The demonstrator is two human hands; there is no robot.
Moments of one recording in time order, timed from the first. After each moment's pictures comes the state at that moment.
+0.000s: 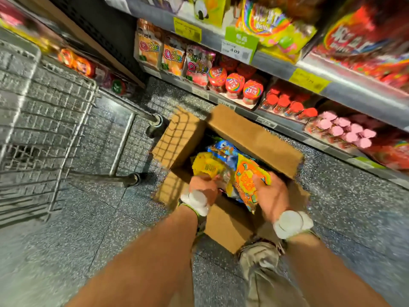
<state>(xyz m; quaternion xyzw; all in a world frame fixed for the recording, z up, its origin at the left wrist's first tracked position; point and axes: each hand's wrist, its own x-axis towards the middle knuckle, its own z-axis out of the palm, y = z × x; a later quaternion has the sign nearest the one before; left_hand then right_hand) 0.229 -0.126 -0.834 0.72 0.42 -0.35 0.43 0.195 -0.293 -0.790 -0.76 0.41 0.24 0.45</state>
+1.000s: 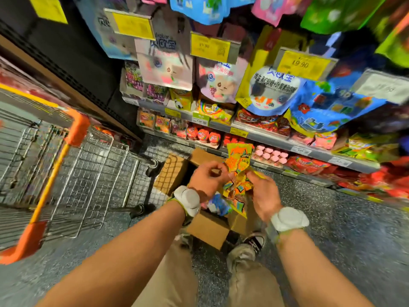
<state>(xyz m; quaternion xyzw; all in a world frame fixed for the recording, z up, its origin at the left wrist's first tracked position) 0.257 -0.189 -0.497 0.77 -0.01 -0.33 0.55 0.187 -0.332 -0.504 -0.53 0.47 0.07 0.71</state>
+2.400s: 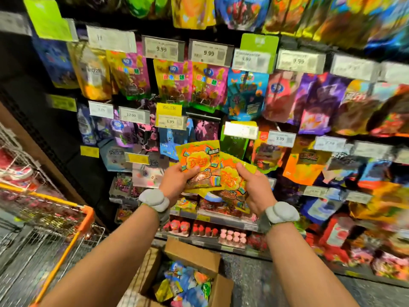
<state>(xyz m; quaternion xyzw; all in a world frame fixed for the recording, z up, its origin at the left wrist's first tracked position) 0.325 -0.216 -0.227 0.65 -0.08 -0.23 0.72 0.211 -0.393 -0.193 -0.53 0.29 -0.14 0.79</state>
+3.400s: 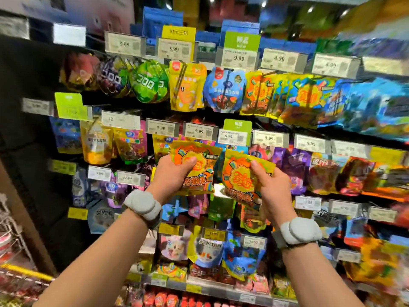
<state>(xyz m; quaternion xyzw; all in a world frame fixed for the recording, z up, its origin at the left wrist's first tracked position) 0.357 -0.233 -0.044 0.67 -0.24 -0.03 0.70 0.225 -0.432 -0.045 -0.64 0.15 -0.37 0.66</state>
